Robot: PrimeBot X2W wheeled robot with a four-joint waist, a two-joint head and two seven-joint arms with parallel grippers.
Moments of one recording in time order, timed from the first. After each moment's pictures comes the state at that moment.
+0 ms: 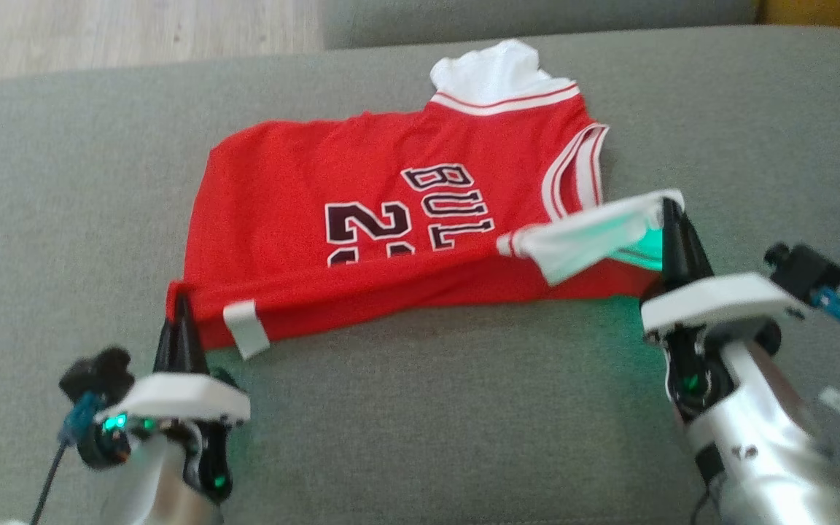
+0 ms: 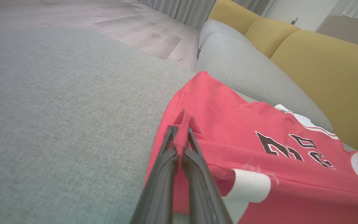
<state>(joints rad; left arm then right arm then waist) -0.32 0.03 -0.01 0.72 -0.47 -0.11 -0.26 -0.41 -0.10 0.23 0.64 0.83 0.13 -0.24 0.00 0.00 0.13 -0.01</state>
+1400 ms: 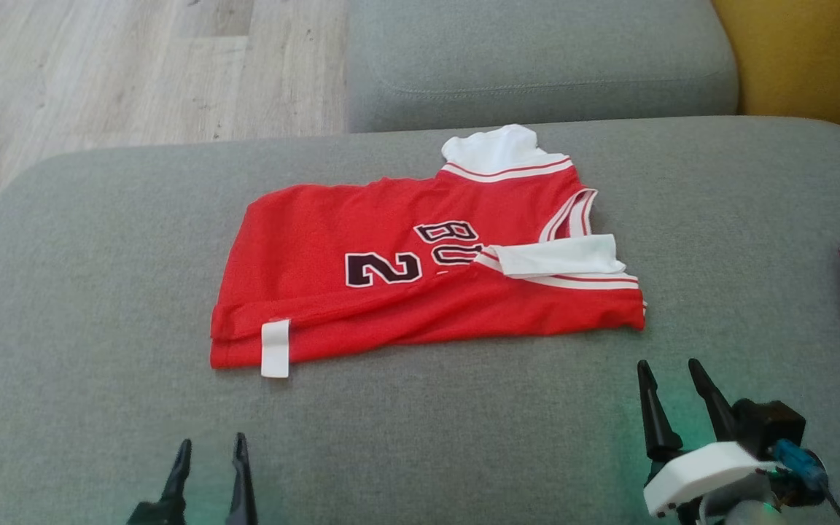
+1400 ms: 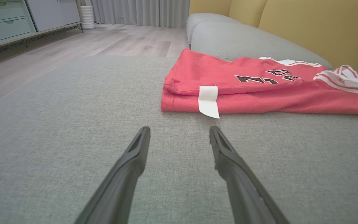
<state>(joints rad) 0.09 0.04 -0.09 0.43 -0.16 0.01 -0.26 -0.05 -0.05 0.06 0.53 0.17 0.13 -0.25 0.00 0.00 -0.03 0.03</state>
